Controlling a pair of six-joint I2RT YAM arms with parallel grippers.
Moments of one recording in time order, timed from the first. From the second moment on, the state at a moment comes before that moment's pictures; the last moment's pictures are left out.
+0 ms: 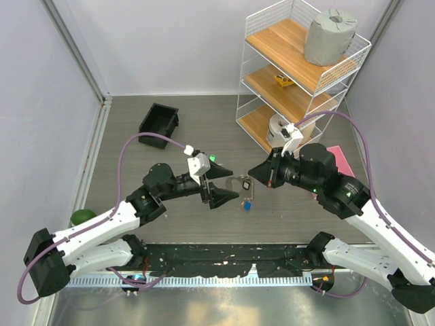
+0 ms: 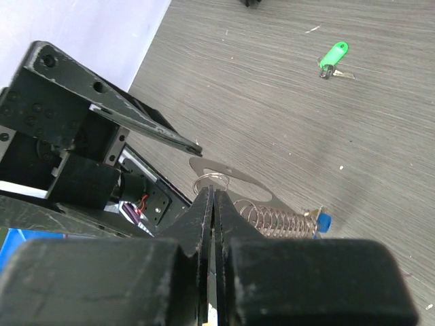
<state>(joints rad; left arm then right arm) -0.87 0.97 0.64 0.40 0.48 -0.17 0.73 0.84 1.03 -0.55 -0.14 0.60</state>
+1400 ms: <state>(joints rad) -0.88 1.21 0.83 0.32 0.66 0.03 0.74 0.83 1.07 -0.56 -0.17 0.60</state>
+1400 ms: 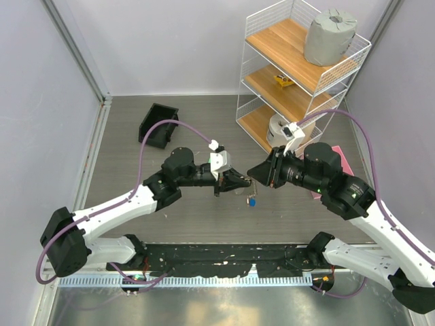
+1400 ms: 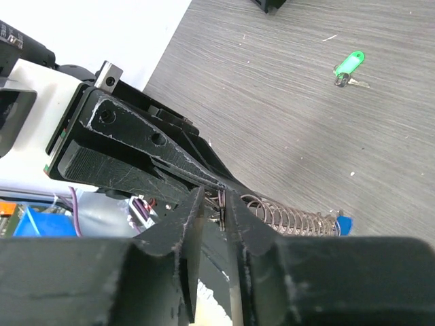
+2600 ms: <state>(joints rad) -0.88 1.23 0.78 0.36 0.43 -0.32 0.75 0.56 0.77 -0.47 -0.19 0.61</state>
